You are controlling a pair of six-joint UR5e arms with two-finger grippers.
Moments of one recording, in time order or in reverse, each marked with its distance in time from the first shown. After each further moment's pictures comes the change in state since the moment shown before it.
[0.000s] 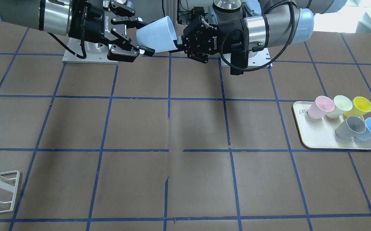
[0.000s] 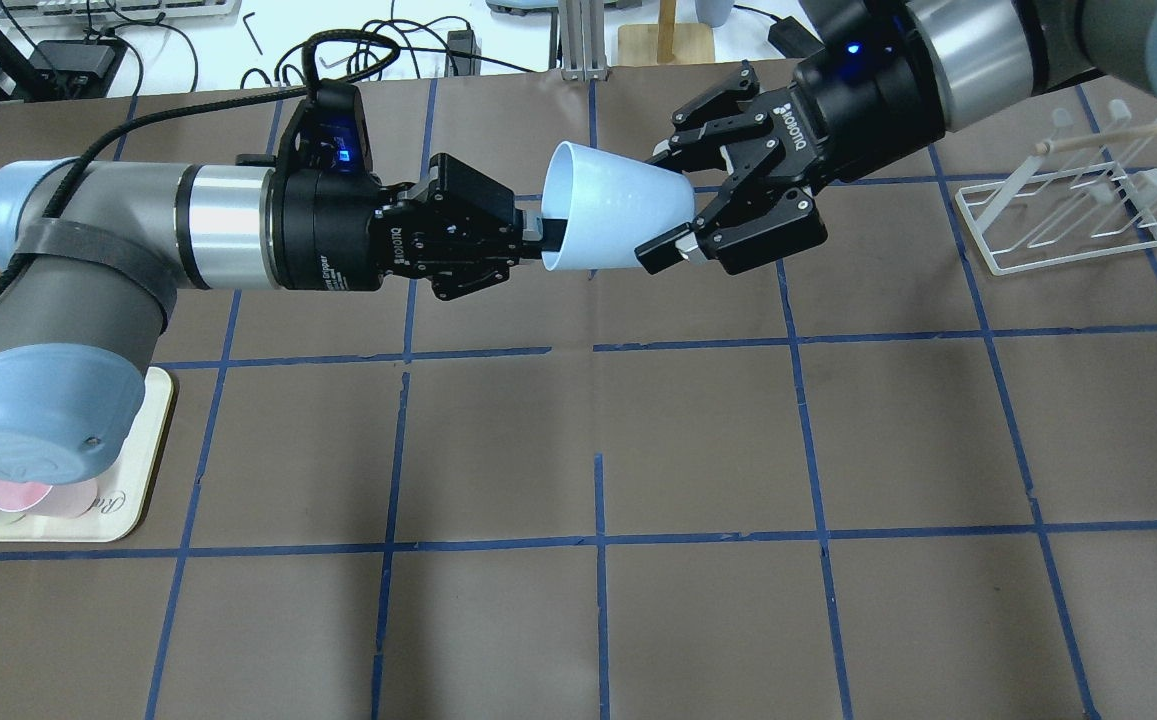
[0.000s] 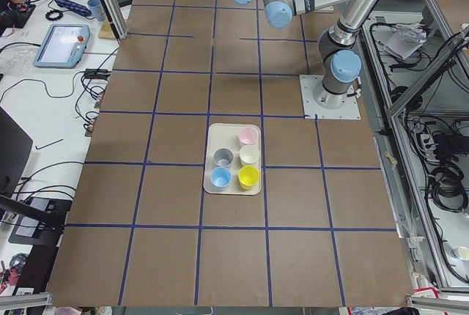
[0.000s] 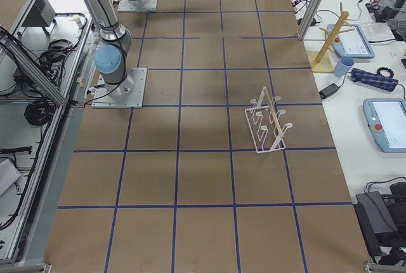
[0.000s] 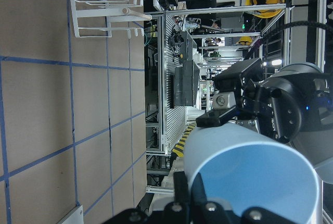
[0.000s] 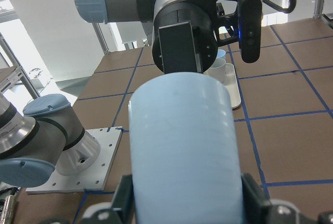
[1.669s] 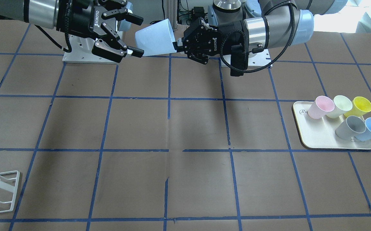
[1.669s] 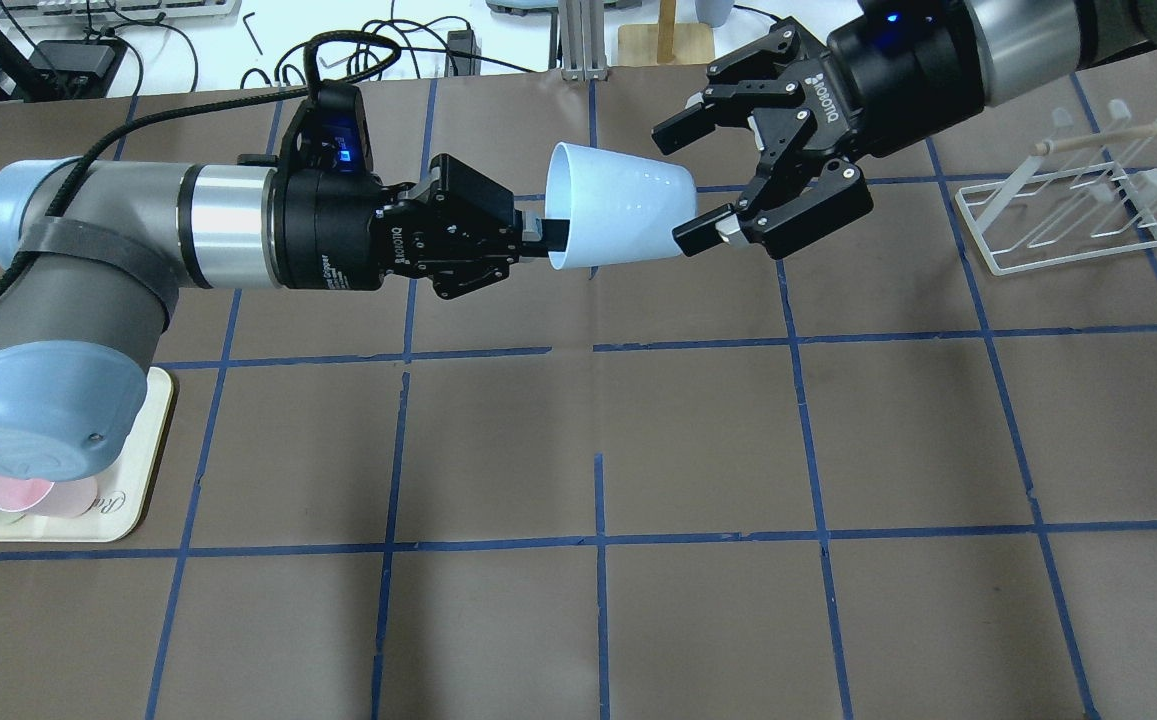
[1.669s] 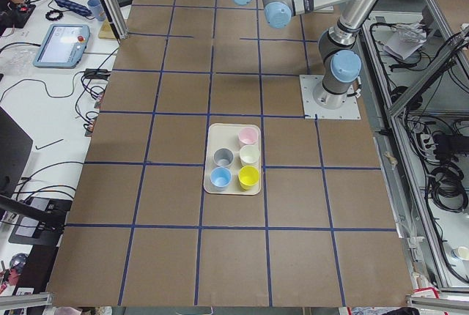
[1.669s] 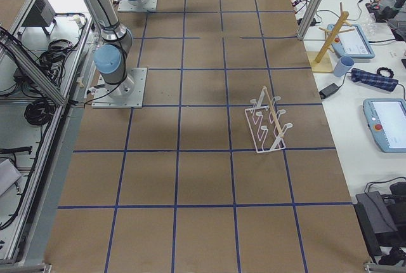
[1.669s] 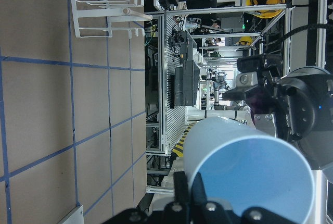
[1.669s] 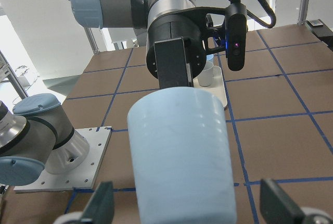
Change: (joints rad) left arm 0.001 -0.007 0.001 0.002 0.001 0.007; right arm -0.032 -0.012 -0.022 0.002 -0.001 -0.008
